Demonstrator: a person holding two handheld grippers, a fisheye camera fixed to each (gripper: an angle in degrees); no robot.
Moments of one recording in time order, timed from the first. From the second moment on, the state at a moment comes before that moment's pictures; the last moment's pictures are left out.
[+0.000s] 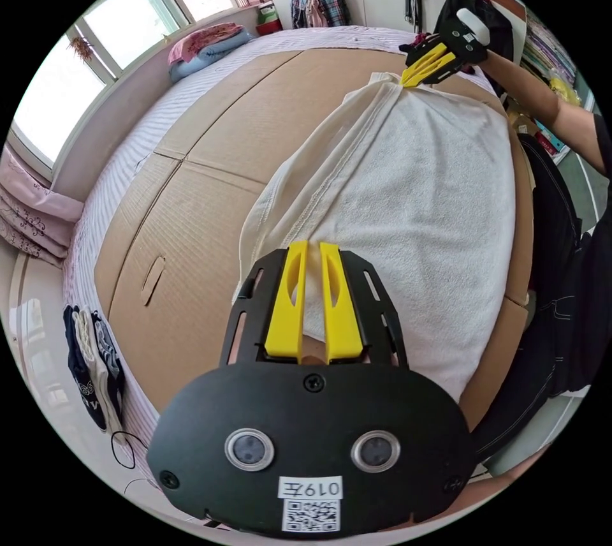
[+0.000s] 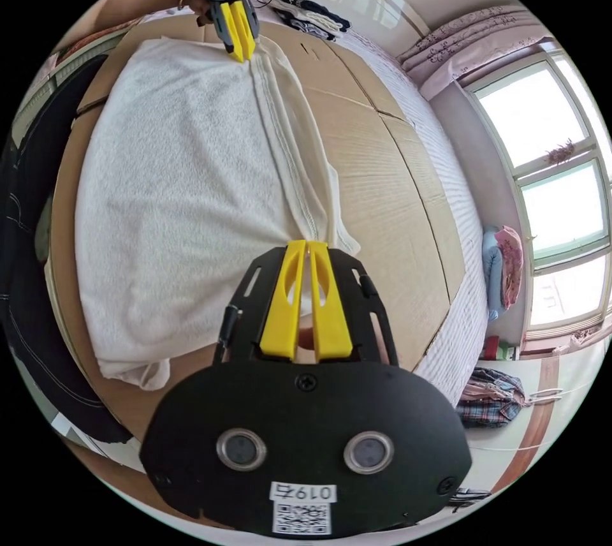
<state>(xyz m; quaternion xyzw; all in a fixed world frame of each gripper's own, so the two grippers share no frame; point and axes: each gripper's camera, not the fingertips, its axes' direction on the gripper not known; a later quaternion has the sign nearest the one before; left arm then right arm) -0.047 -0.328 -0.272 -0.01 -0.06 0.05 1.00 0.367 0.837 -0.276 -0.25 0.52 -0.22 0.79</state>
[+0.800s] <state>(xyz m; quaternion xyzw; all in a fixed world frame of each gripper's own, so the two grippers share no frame) -0.052 -0.322 -0.300 0.02 -0.05 0.06 1.00 0.349 0.811 -0.356 -0.16 0.42 -0.17 0.87</state>
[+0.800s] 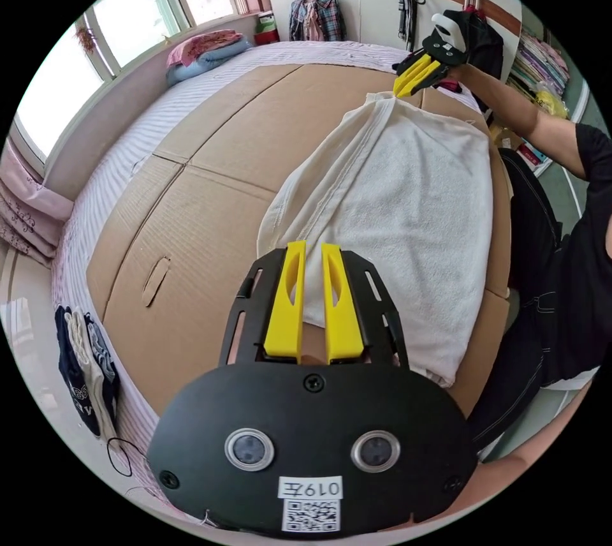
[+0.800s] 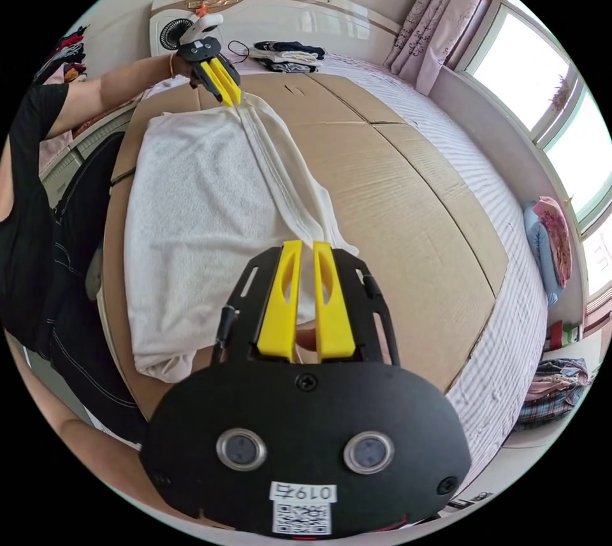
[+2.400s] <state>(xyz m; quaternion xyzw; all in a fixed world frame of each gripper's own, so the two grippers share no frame) 0.129 0.022 -0.435 0.28 0.02 -0.26 0.93 0.173 1.055 -0.512 0.16 0.43 0.02 0.89</state>
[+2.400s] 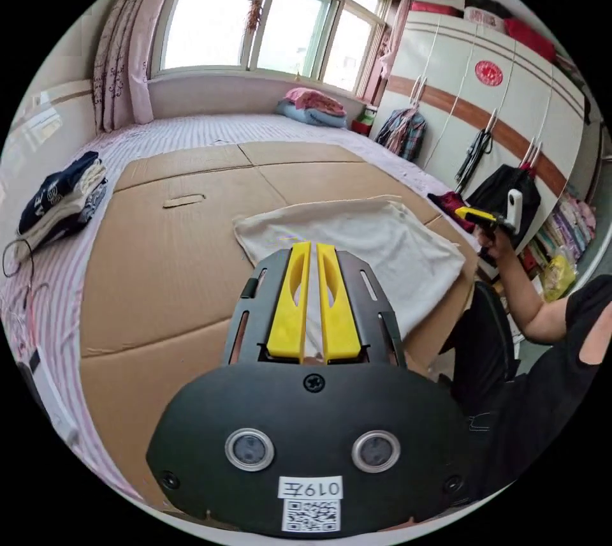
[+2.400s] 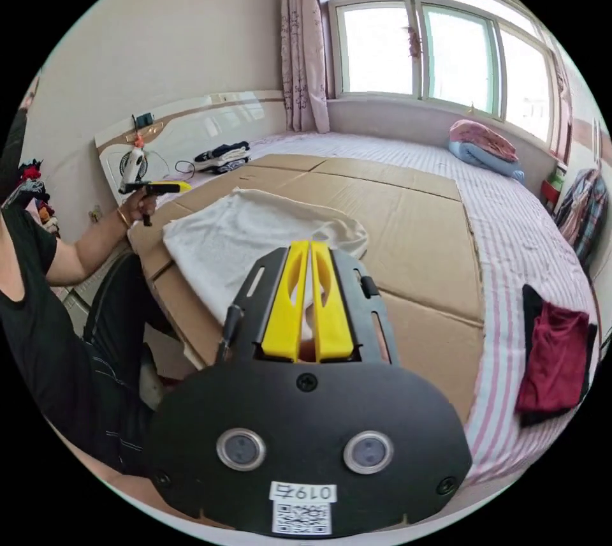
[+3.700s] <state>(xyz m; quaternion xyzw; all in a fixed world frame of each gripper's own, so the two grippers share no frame) 0.265 0.205 -0.429 0.30 0.01 -0.25 0.92 0.218 1.217 -0.636 0.14 0.23 0.11 0.96</state>
